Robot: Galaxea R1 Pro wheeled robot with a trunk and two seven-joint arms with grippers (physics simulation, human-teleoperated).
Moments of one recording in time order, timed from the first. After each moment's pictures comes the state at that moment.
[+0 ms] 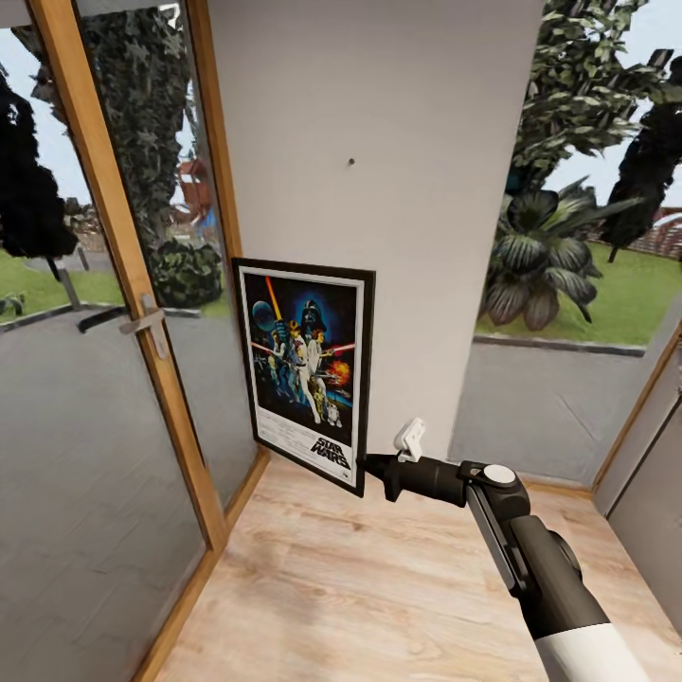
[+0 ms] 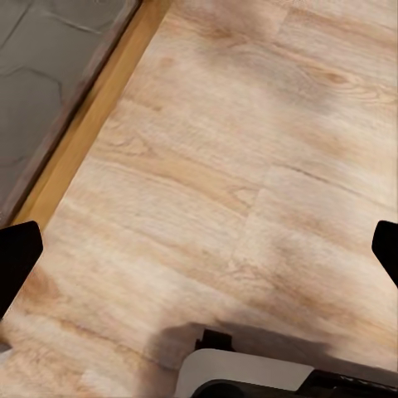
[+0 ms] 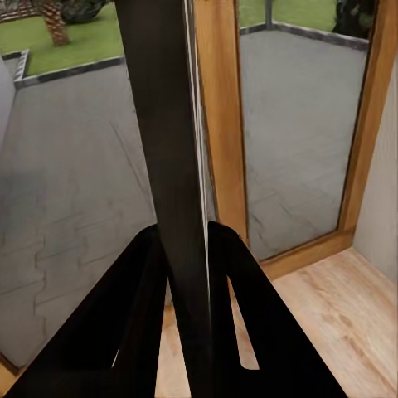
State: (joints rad) left arm 0.05 0.00 0.23 -0.60 0.00 -0.22 -0.01; right arm -0.52 -0.04 0.13 -1.36 0.01 0.45 0.91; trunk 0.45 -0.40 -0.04
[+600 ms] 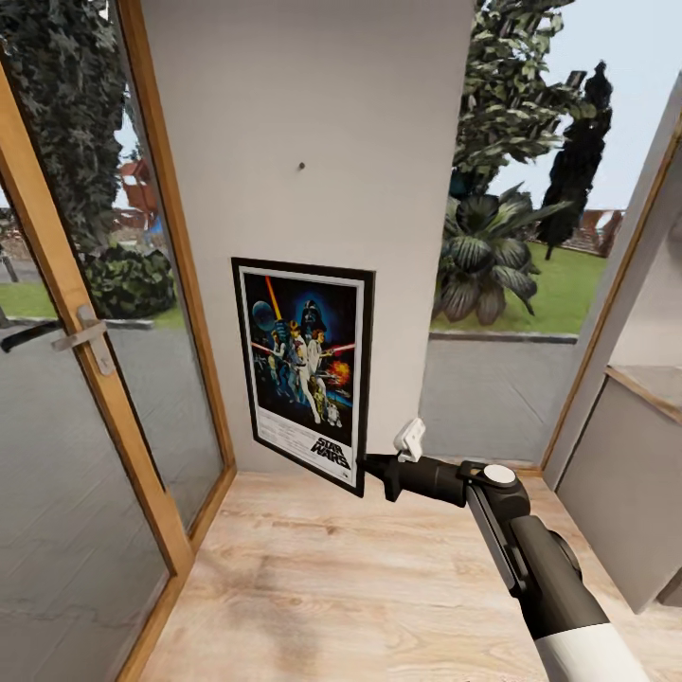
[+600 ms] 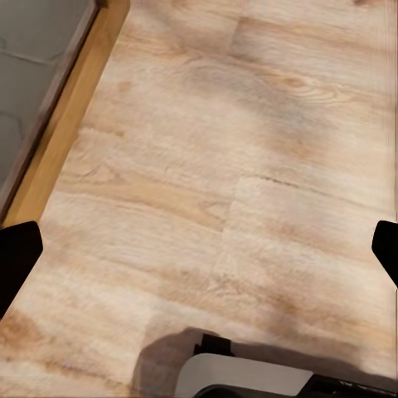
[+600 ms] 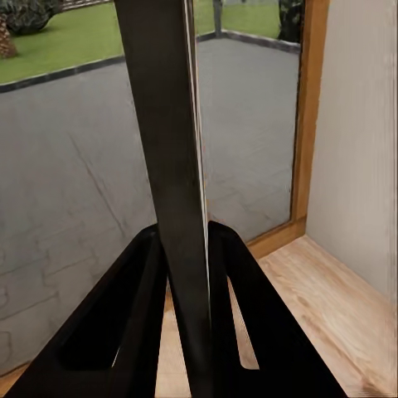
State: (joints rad) left arm 0.05 0.00 0.23 -0.60 0.00 -0.22 -0.01; right arm -0.52 -0.04 0.13 -1.36 0.01 0.45 0.92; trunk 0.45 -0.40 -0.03
